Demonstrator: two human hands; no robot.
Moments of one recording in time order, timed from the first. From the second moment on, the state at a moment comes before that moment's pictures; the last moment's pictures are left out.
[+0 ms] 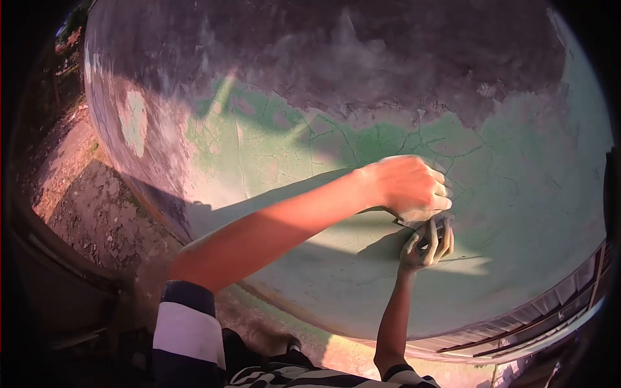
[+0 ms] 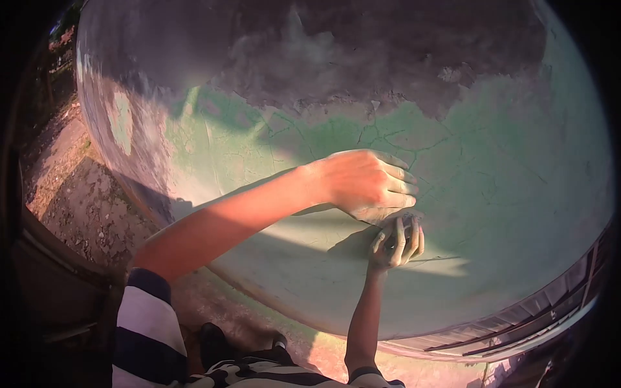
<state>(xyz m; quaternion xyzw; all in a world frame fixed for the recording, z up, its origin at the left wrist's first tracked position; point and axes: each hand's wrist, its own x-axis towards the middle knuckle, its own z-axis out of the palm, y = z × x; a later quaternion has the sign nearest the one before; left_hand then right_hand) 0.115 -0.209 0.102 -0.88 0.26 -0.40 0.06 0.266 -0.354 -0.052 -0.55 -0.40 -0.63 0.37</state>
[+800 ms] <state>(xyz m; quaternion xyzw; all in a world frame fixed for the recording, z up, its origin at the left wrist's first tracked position) 0.144 -0.194 0.252 -0.79 0.25 -0.52 0.20 0.168 -0.294 -0.032 -0.76 -0.15 -0.37 0.50</state>
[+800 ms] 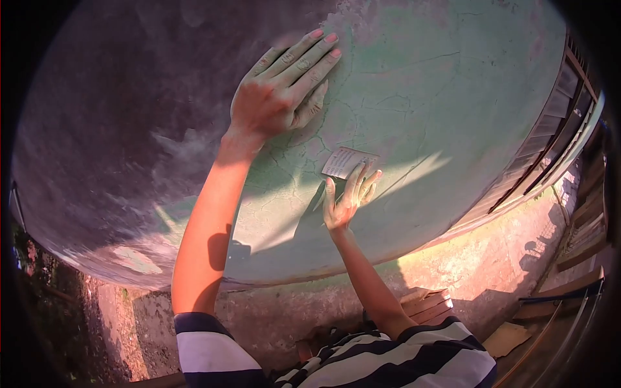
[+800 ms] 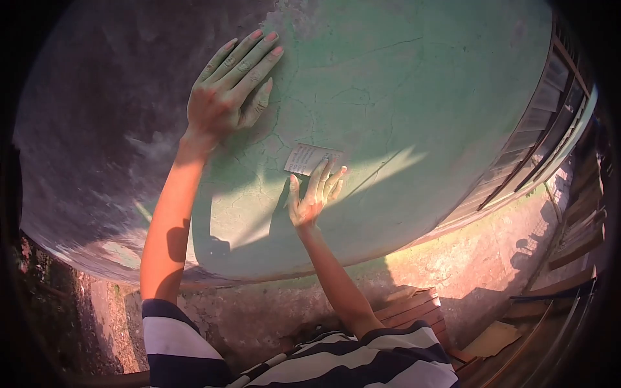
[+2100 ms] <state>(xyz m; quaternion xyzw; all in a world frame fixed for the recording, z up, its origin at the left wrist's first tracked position) 0.152 -0.184 0.256 -0.75 0.50 -0.41 0.10 0.192 -0.296 0.010 -0.63 -0.02 -0.51 0.59</state>
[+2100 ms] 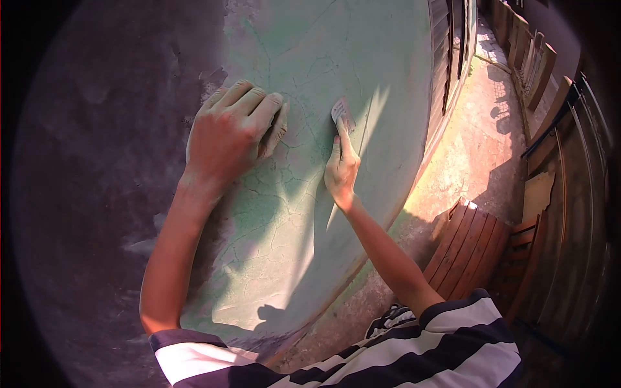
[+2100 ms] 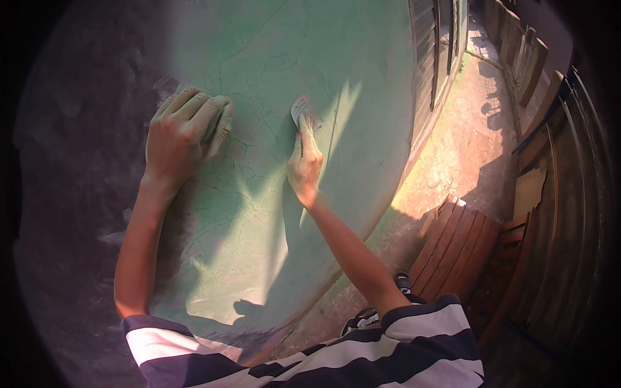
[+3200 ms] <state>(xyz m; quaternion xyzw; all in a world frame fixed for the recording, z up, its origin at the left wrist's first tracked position) 0.133 -0.163 0.250 -0.75 0.52 -0.41 0.06 0.137 -0.227 -0.052 -0.64 -0.02 -0.49 0.60</state>
